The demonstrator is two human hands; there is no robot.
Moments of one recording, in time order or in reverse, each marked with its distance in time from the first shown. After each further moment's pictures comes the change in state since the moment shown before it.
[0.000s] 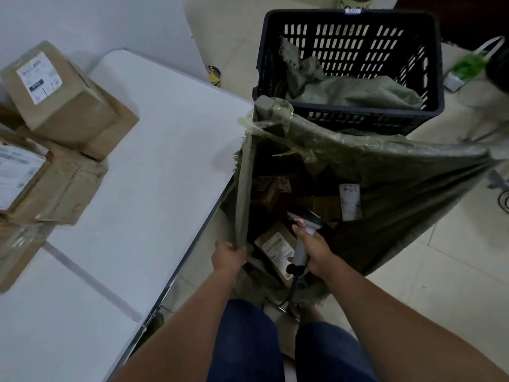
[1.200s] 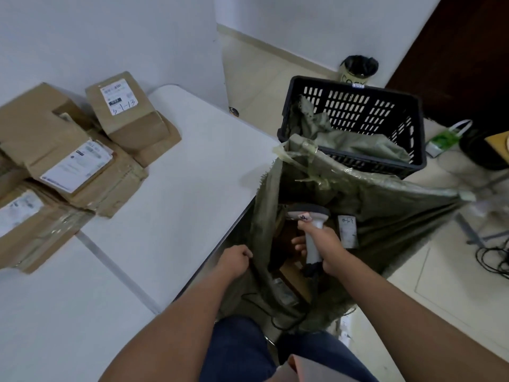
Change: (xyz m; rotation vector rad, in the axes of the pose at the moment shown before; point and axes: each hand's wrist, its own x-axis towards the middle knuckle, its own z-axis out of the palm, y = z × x) left_hand -0.023 0.016 -0.068 0.517 -0.213 0.409; right_hand -0.132 -0.050 0.050 -0.288 -0.004 -0.302
